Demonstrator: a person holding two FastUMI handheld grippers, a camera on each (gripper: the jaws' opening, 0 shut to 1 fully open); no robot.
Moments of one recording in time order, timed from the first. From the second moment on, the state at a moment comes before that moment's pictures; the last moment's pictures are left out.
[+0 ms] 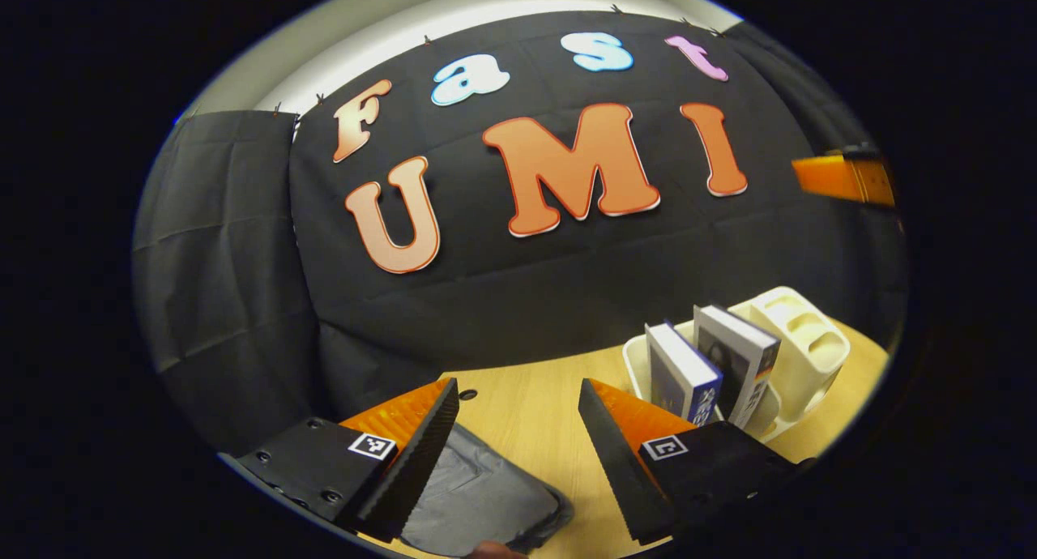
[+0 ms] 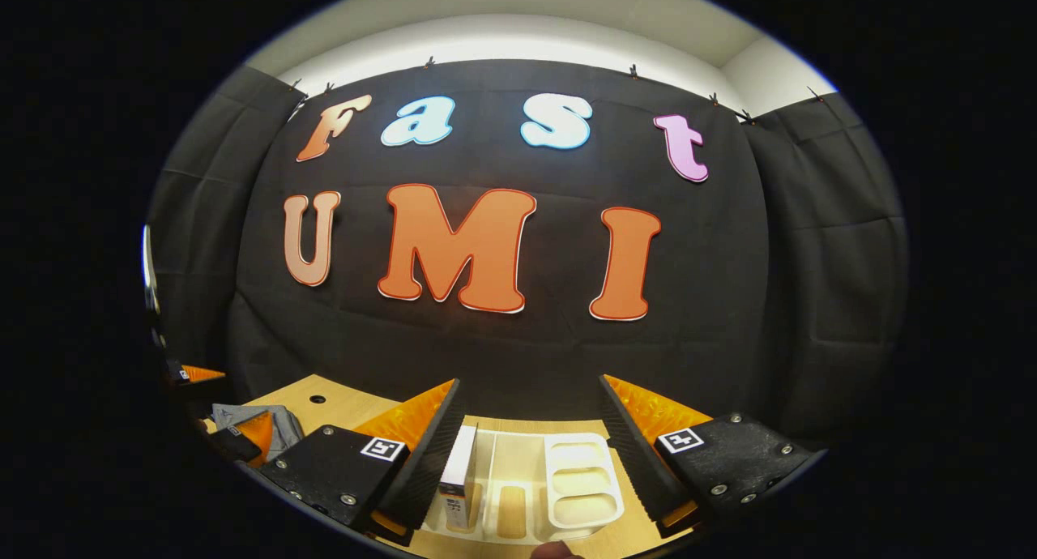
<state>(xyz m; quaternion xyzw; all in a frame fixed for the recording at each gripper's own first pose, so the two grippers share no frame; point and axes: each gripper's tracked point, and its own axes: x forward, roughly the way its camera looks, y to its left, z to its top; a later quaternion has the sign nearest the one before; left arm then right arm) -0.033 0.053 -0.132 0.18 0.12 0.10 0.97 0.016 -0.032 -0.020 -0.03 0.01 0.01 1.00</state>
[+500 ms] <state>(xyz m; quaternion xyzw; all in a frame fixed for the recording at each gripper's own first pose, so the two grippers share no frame) -0.064 0.073 -0.264 0.36 0.23 0.11 0.90 0.024 -0.089 -0.046 -0.04 0.01 0.00 1.00</state>
